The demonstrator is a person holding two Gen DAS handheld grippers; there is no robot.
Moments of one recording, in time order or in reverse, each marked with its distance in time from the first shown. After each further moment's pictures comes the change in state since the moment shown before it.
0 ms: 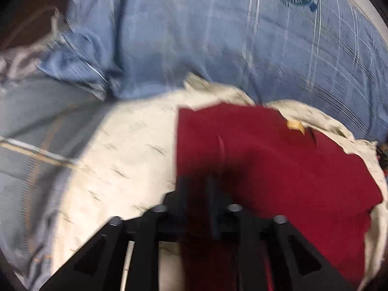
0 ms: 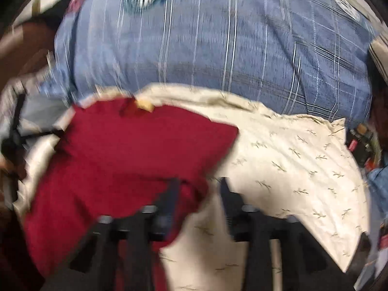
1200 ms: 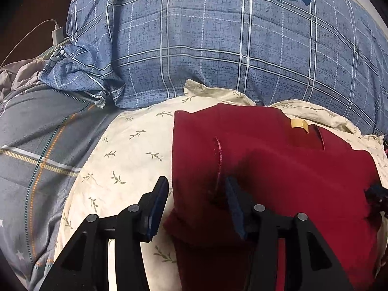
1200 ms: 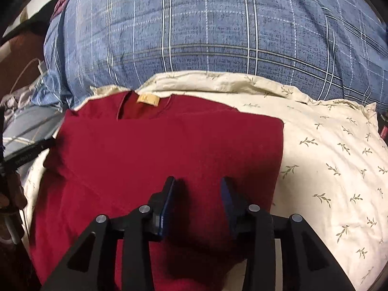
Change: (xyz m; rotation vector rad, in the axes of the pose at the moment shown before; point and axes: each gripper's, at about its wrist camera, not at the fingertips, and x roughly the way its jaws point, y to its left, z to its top) left arm 0.001 -0.014 -0.014 0.051 -0.024 0.015; right arm 0.085 0.018 -0.002 0.039 0.072 0.009
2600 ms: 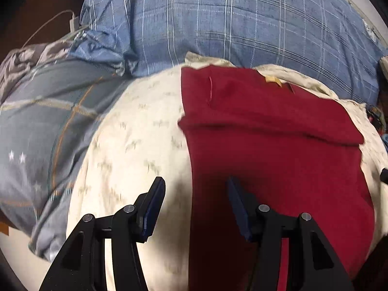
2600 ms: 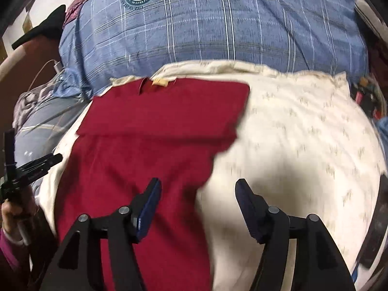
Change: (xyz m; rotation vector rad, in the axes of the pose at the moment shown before) left arm -0.109 0.026 -0.093 0.048 0.059 -0.047; right arm -0.108 -0.015 -0.087 0.048 0.070 0.067
